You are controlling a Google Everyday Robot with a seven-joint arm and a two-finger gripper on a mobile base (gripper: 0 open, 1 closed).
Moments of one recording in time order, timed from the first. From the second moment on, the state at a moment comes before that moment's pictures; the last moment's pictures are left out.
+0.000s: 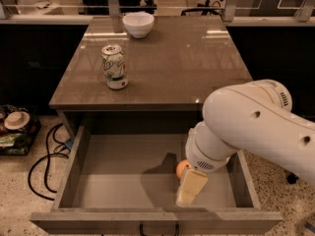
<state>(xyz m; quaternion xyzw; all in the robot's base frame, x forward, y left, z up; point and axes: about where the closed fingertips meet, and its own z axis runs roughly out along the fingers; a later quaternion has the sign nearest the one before) 0.411 -0.079 0.743 -0.61 0.78 0.03 0.15</state>
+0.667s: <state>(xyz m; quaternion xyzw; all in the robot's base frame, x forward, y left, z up) 0.450 -0.098 0.699 -0.60 0.79 0.00 0.15</state>
